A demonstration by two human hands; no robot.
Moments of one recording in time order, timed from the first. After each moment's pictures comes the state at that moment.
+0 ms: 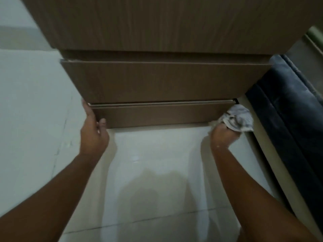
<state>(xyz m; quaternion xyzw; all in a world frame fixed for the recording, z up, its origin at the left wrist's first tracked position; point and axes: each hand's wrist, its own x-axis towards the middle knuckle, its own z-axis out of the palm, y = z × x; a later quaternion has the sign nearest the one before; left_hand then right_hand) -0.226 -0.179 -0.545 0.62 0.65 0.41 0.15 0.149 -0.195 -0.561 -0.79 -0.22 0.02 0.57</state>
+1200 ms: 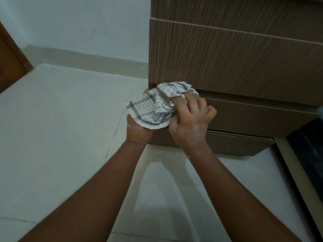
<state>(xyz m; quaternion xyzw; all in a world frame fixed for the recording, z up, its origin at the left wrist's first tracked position) -0.232 -0.156 -0.432 0.38 0.54 0.62 0.43 -0.099 -0.168 -0.406 -0.55 -0.71 -0.19 0.40</state>
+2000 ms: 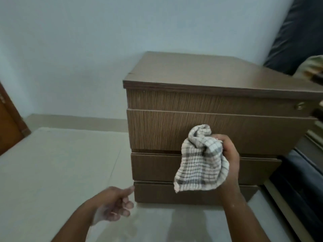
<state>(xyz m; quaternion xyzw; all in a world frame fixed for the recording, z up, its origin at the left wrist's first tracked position) -0.293 -0.178 -0.404 0.33 0.63 0.19 0.68 -0.001 -0.184 -0.317 -0.40 -0.54 0.31 0.67</state>
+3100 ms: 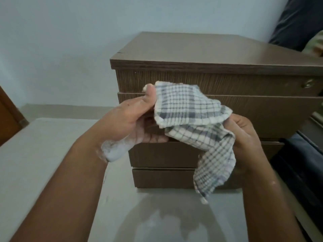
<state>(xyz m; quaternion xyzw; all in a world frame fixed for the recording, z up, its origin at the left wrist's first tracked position) -0.220 -0.186 -0.213 0.58 0.33 0.35 0.65 0.021 -0.204 -0.258 -0.38 -0.56 0.47 0.57</state>
